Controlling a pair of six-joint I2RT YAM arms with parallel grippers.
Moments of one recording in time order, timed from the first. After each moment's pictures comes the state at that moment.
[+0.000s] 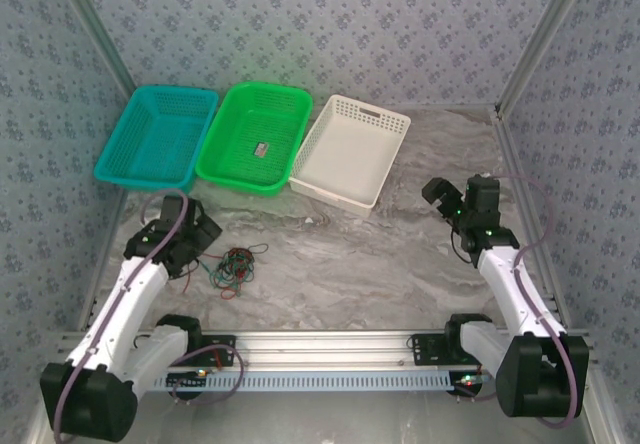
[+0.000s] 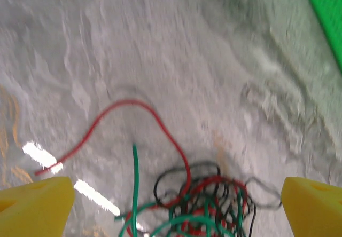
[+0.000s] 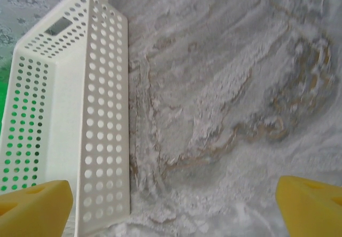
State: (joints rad) left arm -0.22 0.88 0.70 -0.94 -0.17 -0.99; right arm 0.00 1.00 0.61 -0.29 -0.11 0.75
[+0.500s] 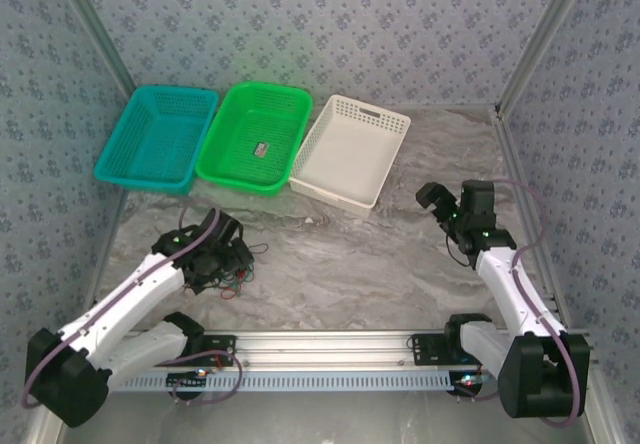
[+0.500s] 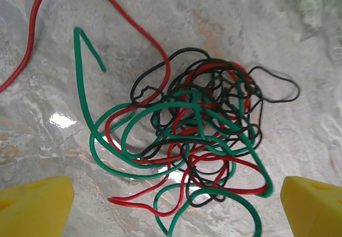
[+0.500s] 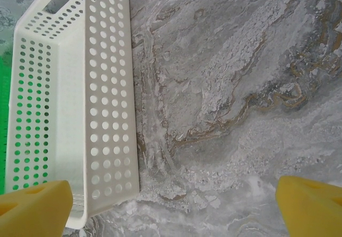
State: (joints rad) left arm -0.59 0.96 0.70 -1.03 -0.17 -1.12; right arm 0.03 1.00 0.61 -0.31 -0.15 0.79
